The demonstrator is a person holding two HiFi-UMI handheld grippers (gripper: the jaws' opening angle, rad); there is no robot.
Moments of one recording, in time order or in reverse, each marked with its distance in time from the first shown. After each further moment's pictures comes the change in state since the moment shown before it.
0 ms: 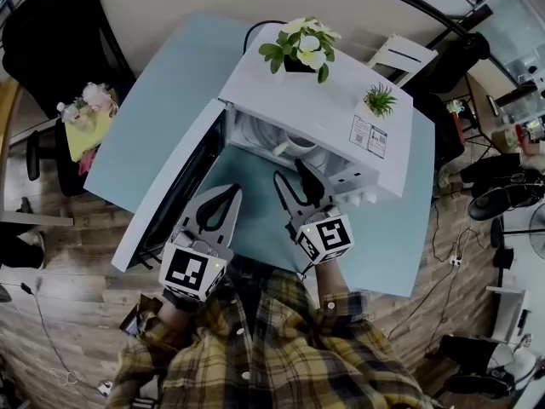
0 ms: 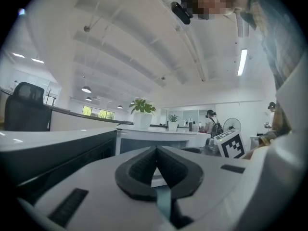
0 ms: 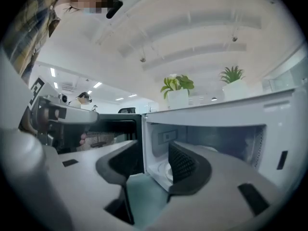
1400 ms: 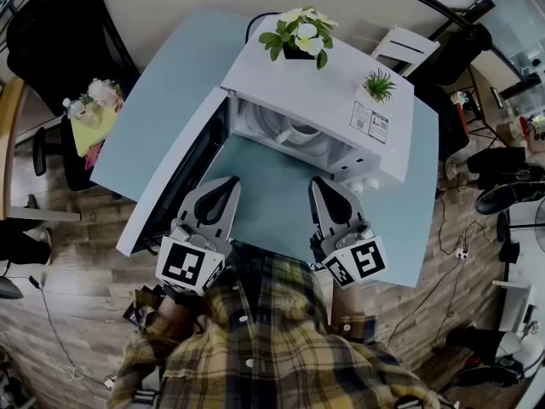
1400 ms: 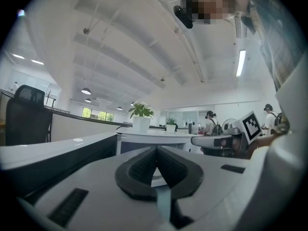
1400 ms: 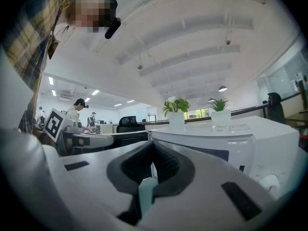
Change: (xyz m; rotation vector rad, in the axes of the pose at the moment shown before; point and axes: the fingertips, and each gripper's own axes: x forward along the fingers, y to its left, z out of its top) left arm -0.019 -0.007 0.012 0.006 -0.009 -0.002; right arm -0.077 0.015 0.062 0.052 -0.050 -0.022
